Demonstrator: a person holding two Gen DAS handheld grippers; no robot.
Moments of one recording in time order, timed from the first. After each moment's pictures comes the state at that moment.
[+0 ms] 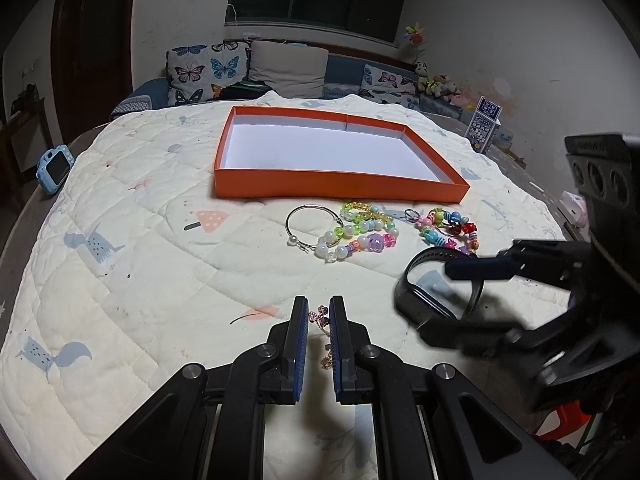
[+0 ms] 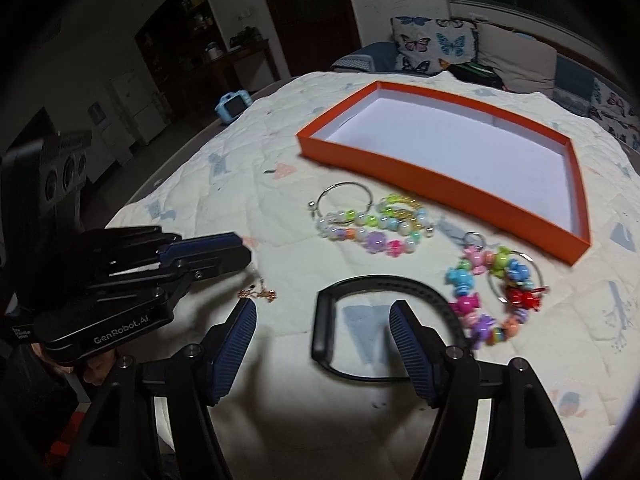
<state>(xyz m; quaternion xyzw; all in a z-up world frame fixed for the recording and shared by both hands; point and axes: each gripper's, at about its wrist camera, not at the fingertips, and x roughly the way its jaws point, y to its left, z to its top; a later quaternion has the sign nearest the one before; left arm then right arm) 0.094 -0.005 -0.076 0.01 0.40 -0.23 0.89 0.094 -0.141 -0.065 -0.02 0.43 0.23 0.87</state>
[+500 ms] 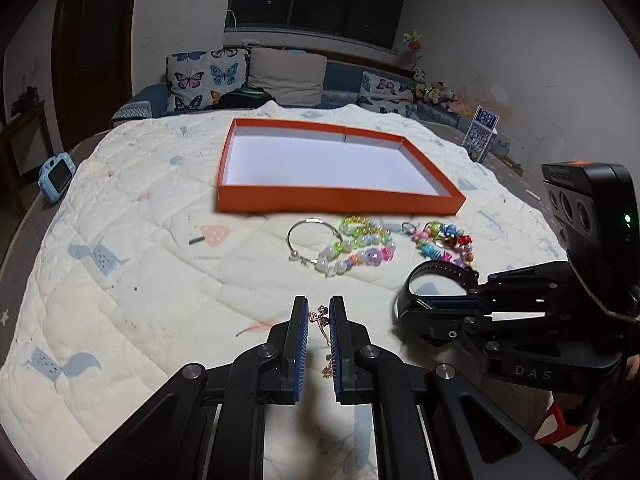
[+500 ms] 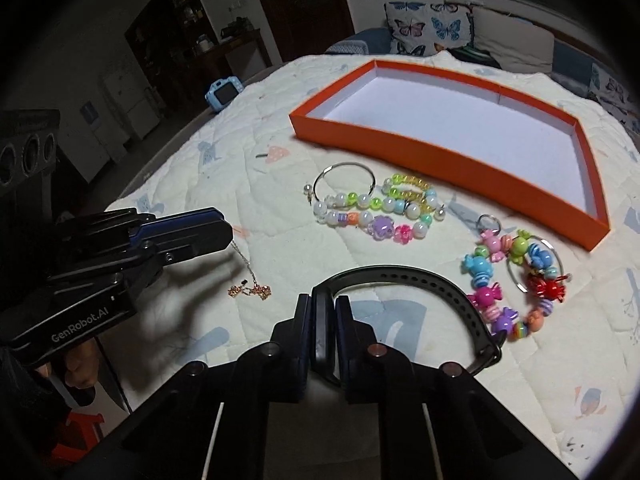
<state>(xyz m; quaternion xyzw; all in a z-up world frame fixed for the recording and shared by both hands) 0.095 0.000 -0.062 0.01 0.39 -0.23 0.89 0.094 -0.144 -0.070 -0.01 0.44 0.22 0.87</state>
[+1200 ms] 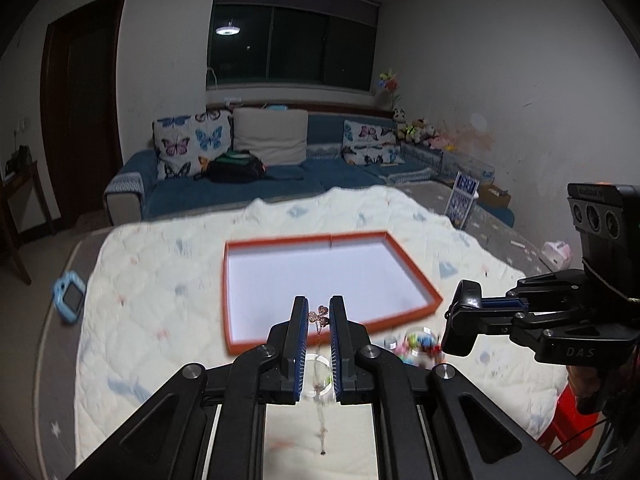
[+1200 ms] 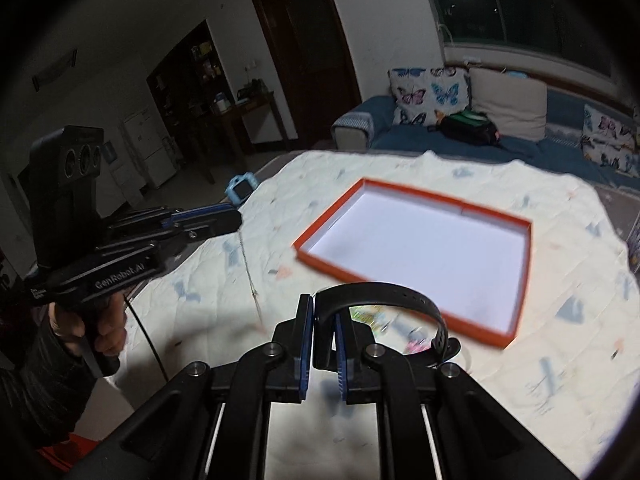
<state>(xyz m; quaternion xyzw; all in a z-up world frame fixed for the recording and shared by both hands) 0.139 -0.019 0.068 0.03 0.30 -0.26 0.92 0.109 -0.194 0.035 0.02 0.34 0.24 0.91</state>
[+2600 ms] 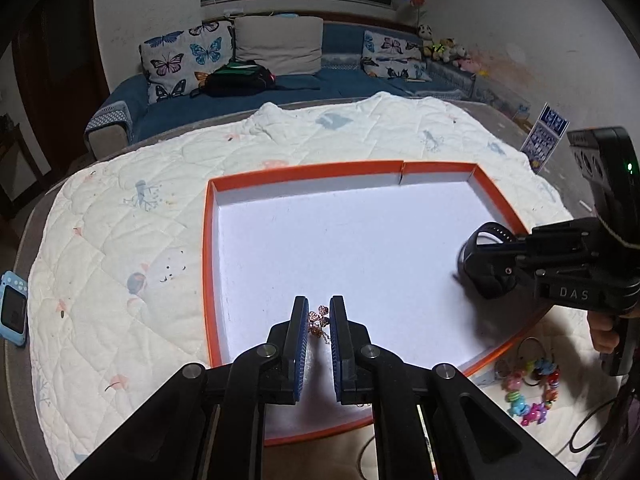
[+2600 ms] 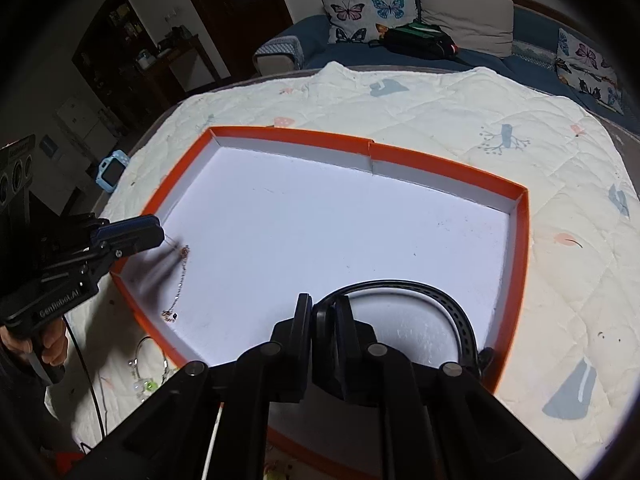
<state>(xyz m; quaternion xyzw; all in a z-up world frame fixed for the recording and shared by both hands) 0.331 -0.067 -0.065 0.08 0.46 -0.22 0.85 0.269 -0.241 -0.058 0.03 0.49 0.16 0.86</state>
